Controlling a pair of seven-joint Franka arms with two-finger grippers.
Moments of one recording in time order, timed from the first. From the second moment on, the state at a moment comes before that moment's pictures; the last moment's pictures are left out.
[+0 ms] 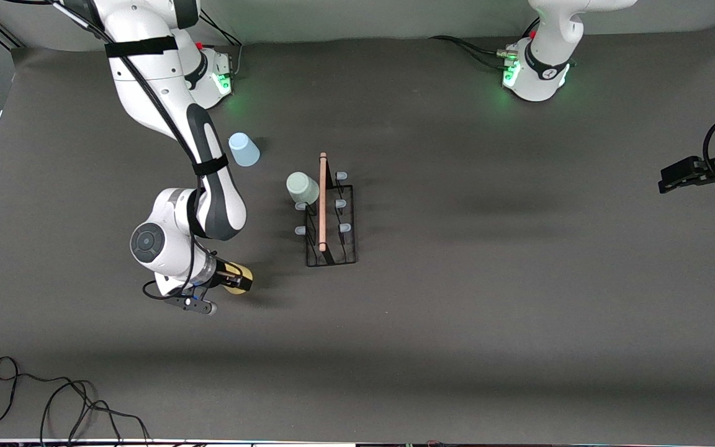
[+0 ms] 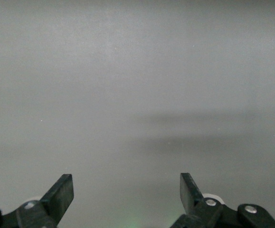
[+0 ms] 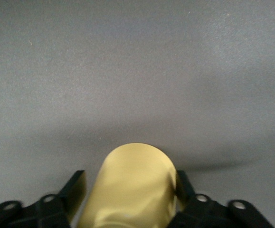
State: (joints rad) left arm -0.03 0.05 0.09 -1.61 0.02 1.58 0.07; right arm 0.69 0.70 -0.50 -1.80 0.59 2.38 0.14
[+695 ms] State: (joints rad) left arm -0.03 0.04 0.09 -1.61 0.02 1.56 0.07; right arm 0.70 0.65 -0.50 -1.80 0.59 2.23 0.07
